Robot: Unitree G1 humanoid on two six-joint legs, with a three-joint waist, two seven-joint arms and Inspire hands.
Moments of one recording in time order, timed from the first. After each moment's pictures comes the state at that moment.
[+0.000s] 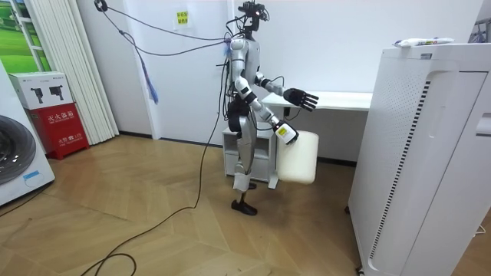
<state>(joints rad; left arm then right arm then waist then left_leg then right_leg) -0.22 0.16 -0.54 0.29 -0.36 -0.17 -0.10 -0.20 -0.30 0.25 0.81 0.30 -0.10 -0.02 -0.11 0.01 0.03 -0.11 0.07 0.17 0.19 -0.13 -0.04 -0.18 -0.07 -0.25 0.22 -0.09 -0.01</state>
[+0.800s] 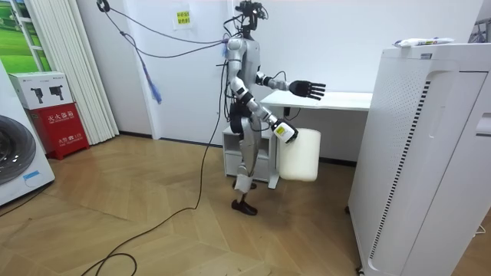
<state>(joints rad) -0.18 0.20 -0.42 0.16 -0.31 -0.17 -0.06 -0.10 -0.29 0.25 0.71 0.33 -0.10 -0.03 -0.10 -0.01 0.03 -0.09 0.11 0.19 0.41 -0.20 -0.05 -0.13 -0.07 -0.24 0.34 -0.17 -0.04</state>
